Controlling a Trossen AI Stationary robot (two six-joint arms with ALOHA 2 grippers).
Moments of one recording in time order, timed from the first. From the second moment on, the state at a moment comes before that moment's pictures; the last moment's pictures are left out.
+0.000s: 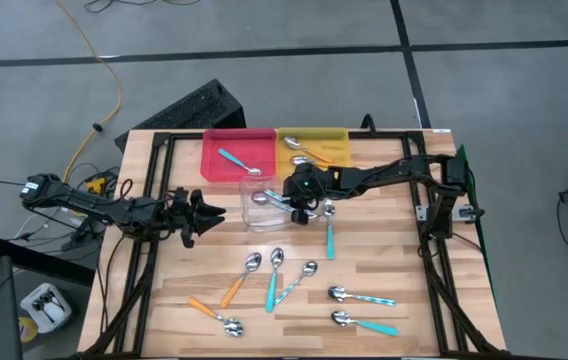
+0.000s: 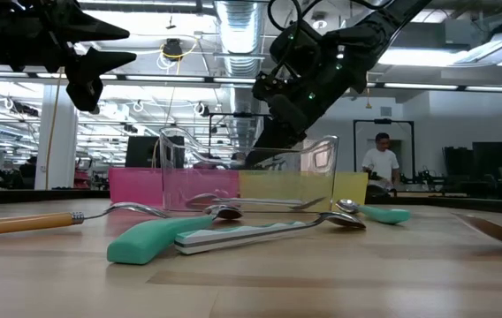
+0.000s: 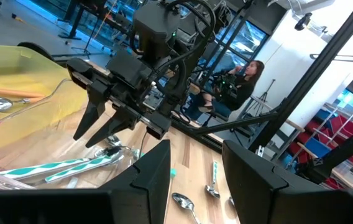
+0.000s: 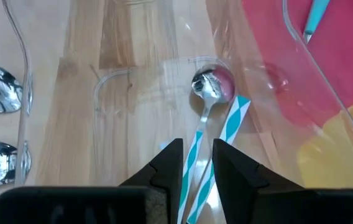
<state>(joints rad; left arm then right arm) -0.20 0.51 0.10 0.46 -0.30 -0.54 -0.19 1.82 1.10 0.00 -0.05 -0.09</state>
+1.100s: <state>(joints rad) -0.20 0.52 0.10 0.45 -0.31 -0.54 -0.20 1.26 1.32 -0.67 0.06 -0.10</state>
